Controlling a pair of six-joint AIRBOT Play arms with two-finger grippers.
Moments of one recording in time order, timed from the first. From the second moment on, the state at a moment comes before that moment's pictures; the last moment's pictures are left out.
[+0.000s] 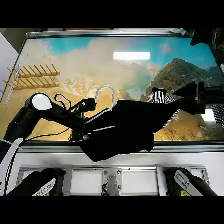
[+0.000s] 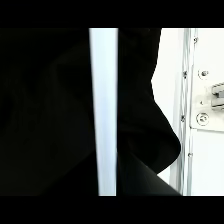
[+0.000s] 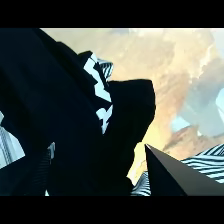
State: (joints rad) left arm -0.28 -1.05 0.93 0.89 -1.44 -0.37; right arm -0.45 -1.07 1.21 -0.49 1.74 0.42
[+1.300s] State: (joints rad) left arm -0.28 -1.05 0.87 0.89 -1.44 -0.37; right arm -0.44 -1.26 0.97 -0.38 1.84 -0.02
